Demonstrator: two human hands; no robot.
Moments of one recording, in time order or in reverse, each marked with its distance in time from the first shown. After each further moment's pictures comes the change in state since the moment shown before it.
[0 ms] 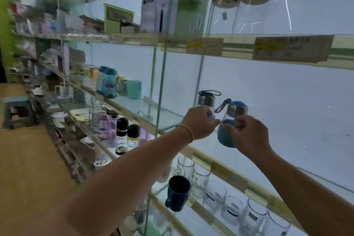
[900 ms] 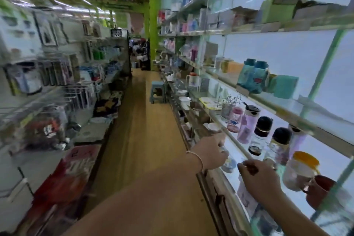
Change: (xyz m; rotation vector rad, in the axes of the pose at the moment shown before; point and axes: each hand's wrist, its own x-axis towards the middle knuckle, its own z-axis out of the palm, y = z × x) left_hand -0.220 -0.274 -0.230 0.252 -0.091 -0.608; right_hand -0.178 -0.226 0.296 0.354 -0.599 -0.049
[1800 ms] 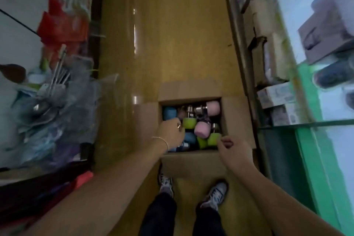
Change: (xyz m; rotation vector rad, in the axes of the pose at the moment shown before) left_hand -0.182 -0.288 0.410 -0.135 -0.410 -0.904; right_hand -0.189 0.325 0.257 -0.207 -0.807 0.516
